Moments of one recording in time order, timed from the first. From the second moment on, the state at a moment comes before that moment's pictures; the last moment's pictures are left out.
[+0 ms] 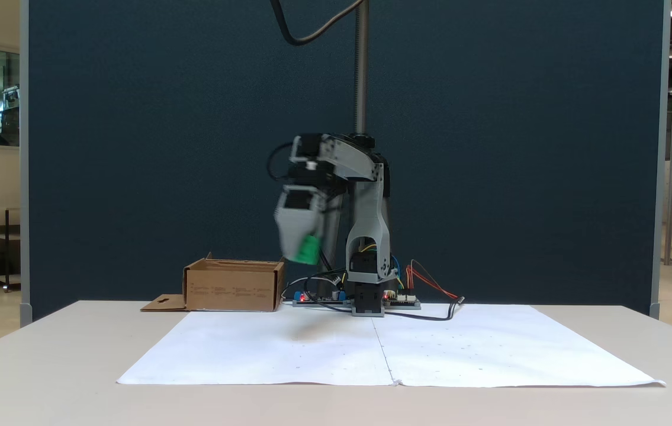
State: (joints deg) arm 34.7 87.8 72.7 62.9 -17.1
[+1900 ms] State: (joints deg) arm 45.0 90.7 62.8 54.5 -0.5
